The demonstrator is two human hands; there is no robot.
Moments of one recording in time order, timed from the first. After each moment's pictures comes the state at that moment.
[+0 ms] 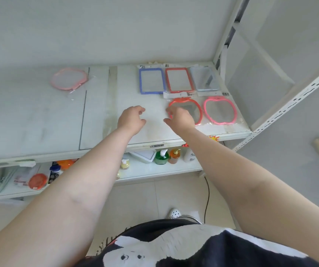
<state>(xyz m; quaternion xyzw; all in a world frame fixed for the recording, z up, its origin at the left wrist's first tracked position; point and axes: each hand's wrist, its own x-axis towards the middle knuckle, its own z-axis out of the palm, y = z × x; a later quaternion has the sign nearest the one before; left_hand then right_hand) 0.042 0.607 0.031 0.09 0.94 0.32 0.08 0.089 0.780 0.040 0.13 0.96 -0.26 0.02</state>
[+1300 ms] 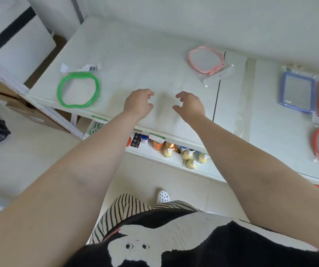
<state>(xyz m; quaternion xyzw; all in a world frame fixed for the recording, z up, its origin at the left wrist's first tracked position) -0.017 0.171 0.008 -0.07 0.95 0.29 0.06 -0.042 0.353 0.005 -0.04 0.96 -0.26 0.11</state>
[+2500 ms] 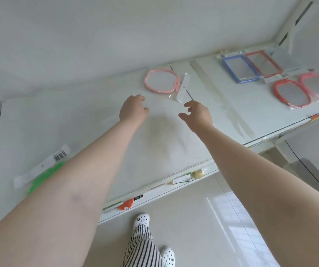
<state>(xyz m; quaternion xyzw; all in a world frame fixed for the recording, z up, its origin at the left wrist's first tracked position) -0.191 0.158 0.004 0.17 0.94 0.28 0.08 -0.075 0.321 0.015 0.34 0.89 -0.31 -0.03</state>
